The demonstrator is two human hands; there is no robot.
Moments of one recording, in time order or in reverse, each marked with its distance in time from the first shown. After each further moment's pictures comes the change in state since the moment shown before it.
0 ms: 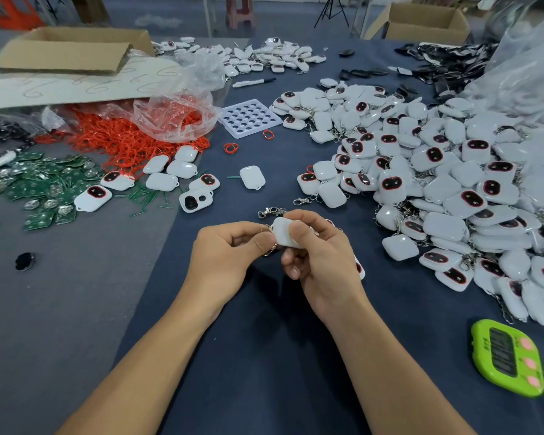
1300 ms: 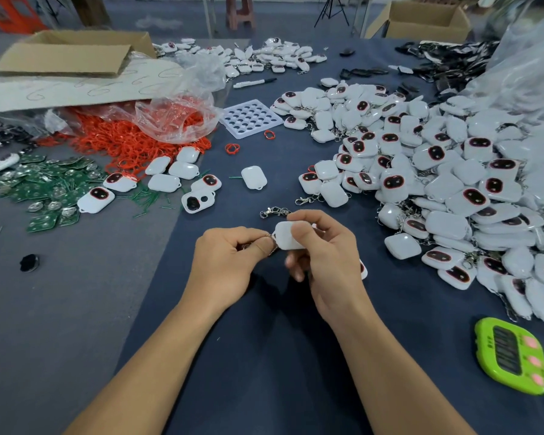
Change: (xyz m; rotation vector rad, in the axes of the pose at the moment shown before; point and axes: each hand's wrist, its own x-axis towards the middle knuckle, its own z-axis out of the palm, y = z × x) left_hand -0.001 0.003 -0.003 0.297 0.030 0.073; right_hand -0.003 0.003 -0.001 -0.150 0.058 -0.139
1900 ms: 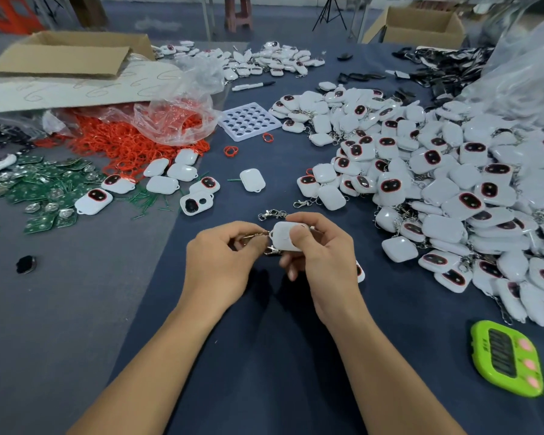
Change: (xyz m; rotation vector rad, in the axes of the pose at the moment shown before) left_hand 0.001 -0.001 0.004 0.104 0.147 -0.027; right_hand 0.000 0.003 0.000 -0.106 0.023 -0.039
